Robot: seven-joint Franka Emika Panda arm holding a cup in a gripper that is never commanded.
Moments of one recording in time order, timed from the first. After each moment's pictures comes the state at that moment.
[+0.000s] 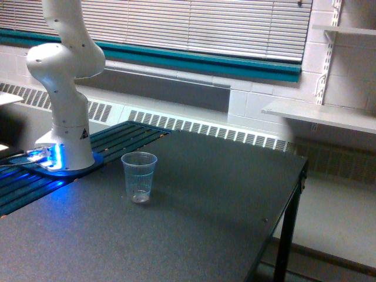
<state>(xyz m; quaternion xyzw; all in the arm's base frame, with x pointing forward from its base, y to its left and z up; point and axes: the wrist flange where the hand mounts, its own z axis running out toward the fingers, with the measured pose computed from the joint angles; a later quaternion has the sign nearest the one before) 0.527 -0.232 0.706 -0.76 0.48 -0.43 0.08</state>
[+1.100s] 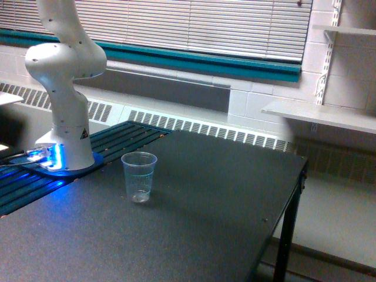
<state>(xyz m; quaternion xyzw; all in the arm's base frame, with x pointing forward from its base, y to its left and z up) 0.448 -0.244 0.690 -0.78 0.47 -0.42 0.04</state>
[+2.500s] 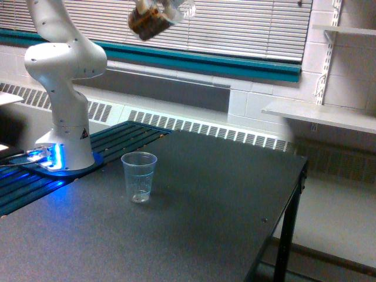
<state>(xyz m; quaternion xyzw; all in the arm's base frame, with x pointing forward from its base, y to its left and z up) 0.365 -0.159 0.577 -0.85 0.43 -0.30 0.01</state>
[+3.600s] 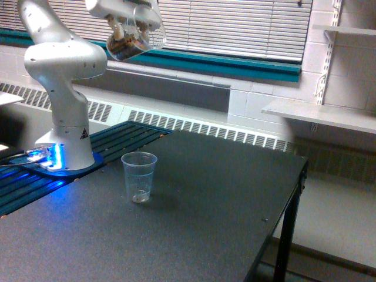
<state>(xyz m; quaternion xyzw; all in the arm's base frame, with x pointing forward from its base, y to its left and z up) 0.282 -0.105 0.525 -0.85 0.46 -0.24 -0.01</state>
